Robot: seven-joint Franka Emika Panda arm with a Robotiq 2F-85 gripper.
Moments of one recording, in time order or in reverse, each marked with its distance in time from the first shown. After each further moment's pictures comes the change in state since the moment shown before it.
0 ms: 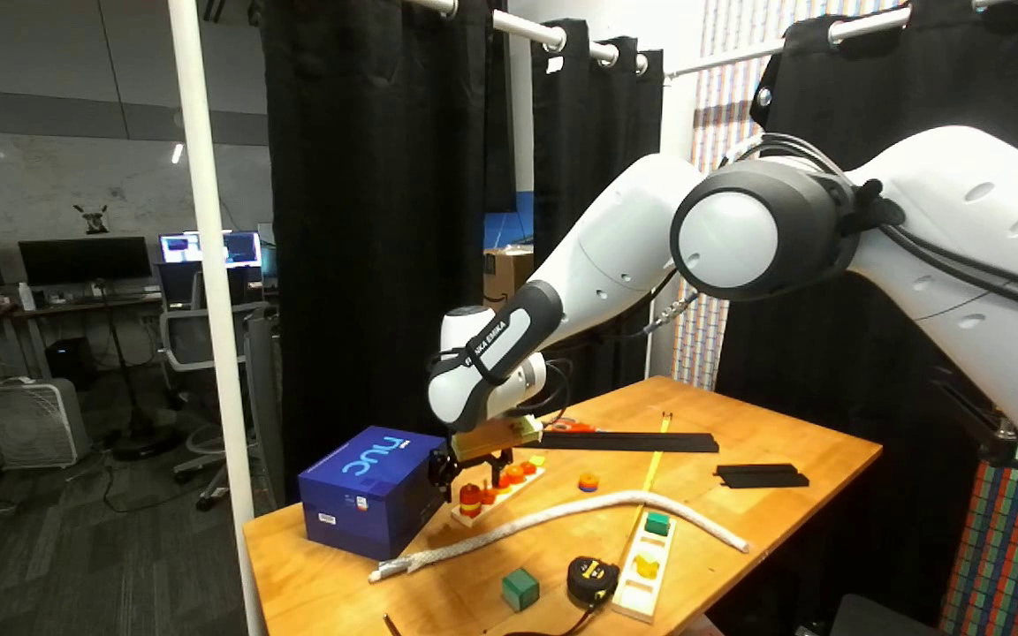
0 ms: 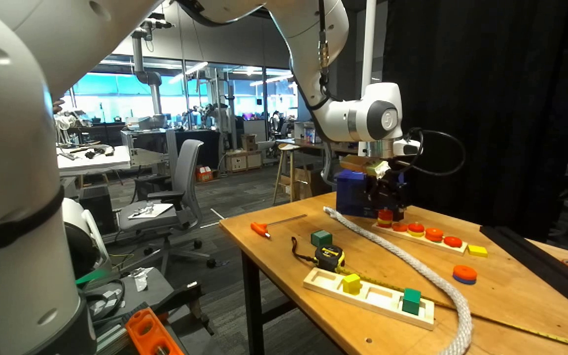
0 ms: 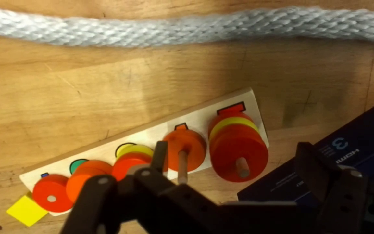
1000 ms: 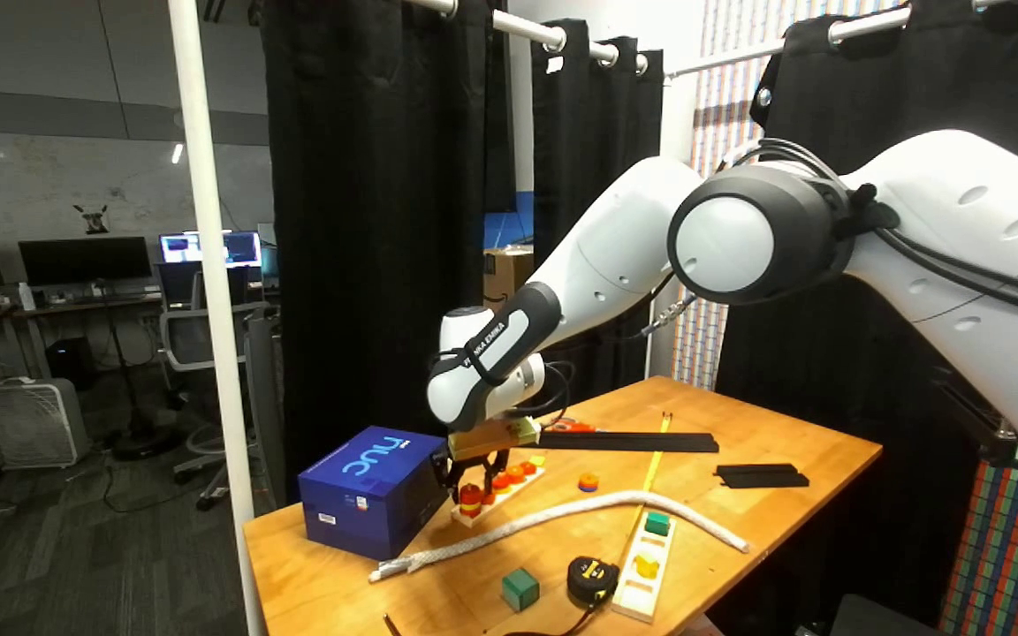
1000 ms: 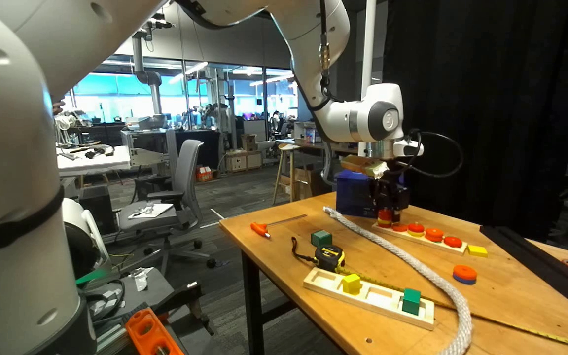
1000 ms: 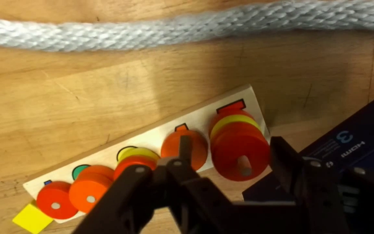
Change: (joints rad) arm -0.003 0.013 0.000 0.019 0.002 -0.011 0.050
